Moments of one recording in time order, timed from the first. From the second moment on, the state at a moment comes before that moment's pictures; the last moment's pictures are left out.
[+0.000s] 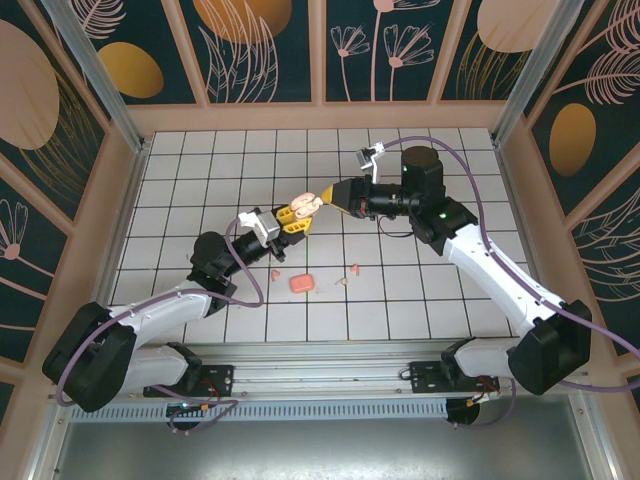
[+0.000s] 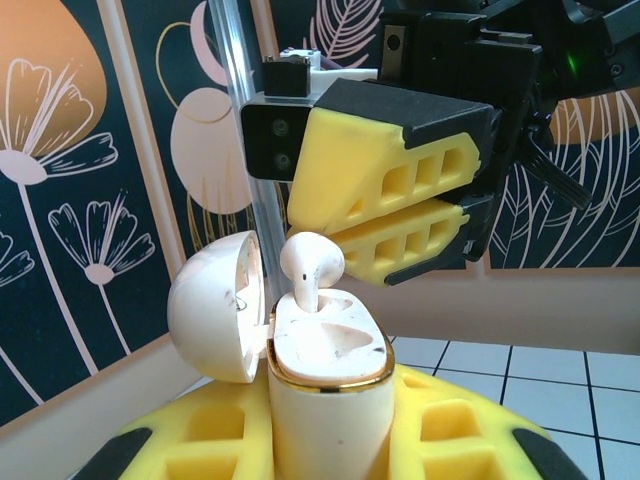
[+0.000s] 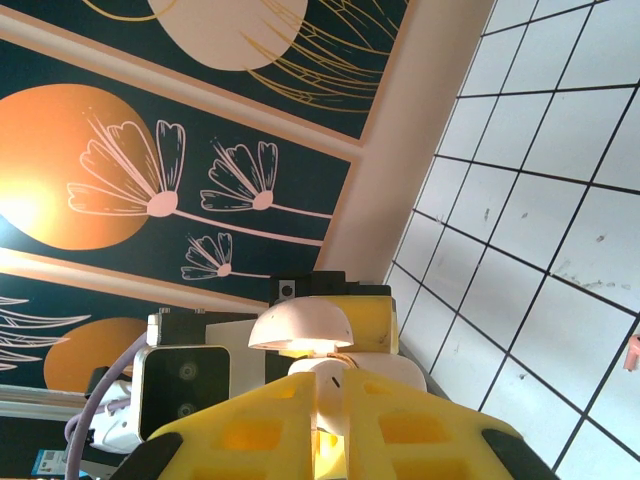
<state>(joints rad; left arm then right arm) -0.62 1.24 0.48 1.06 0.48 0.03 0.53 1.28 1.14 -0.11 -0.84 0.94</state>
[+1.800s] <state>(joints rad) -0.61 1.20 0.48 0.94 0.30 0.01 0.56 1.28 1.17 -0.29 -0.74 0.85</state>
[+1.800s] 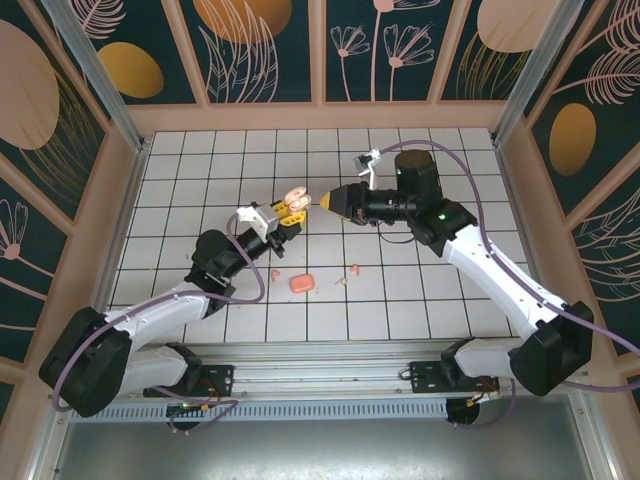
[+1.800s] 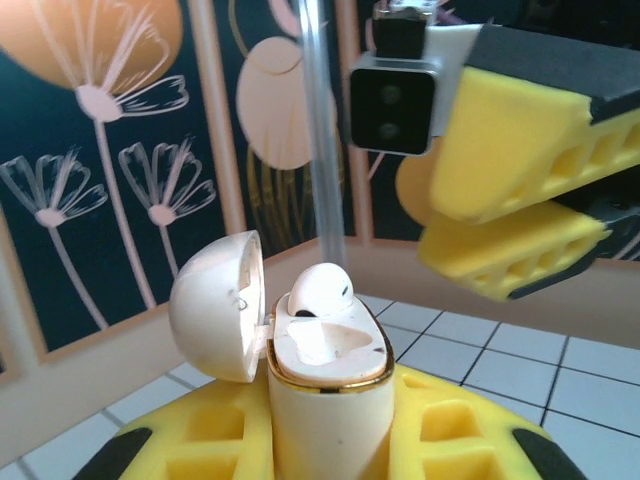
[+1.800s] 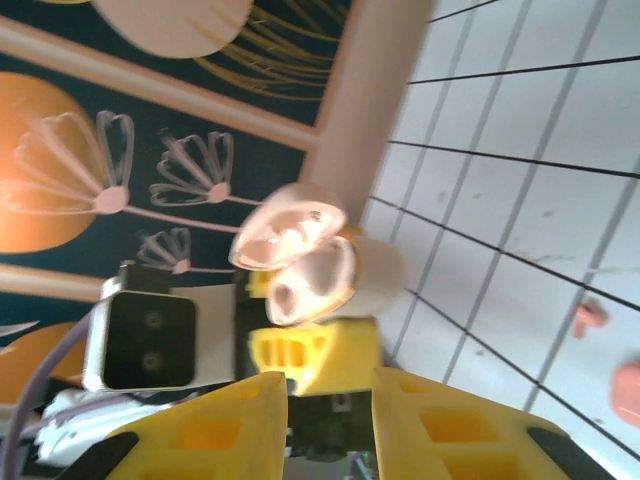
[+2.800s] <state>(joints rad) -0.60 1.00 0.18 0.78 -0.12 -0.31 0.73 1.51 0.92 -0.69 -0.31 1.33</state>
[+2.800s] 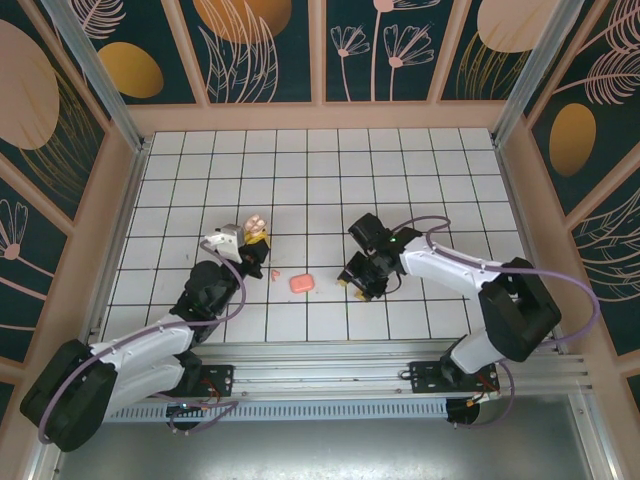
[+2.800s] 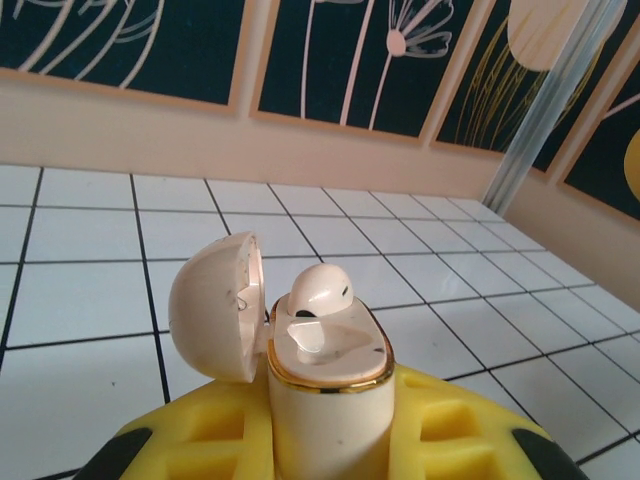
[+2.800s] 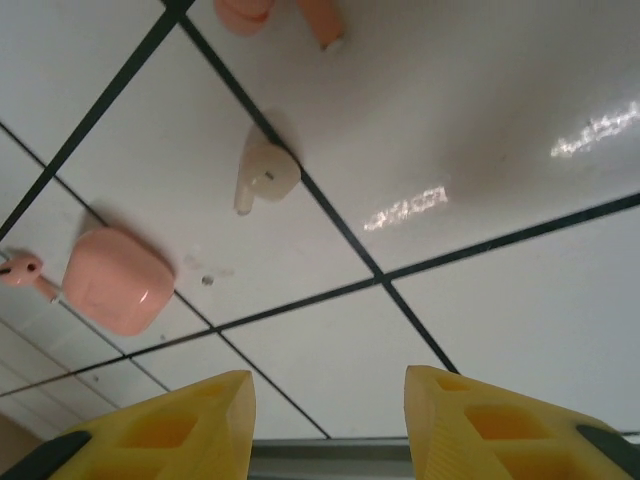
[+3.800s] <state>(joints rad) -0.60 0.90 0.14 0.72 -0.14 -0.29 0.73 1.75 1.05 -0.65 -0.28 1.33</state>
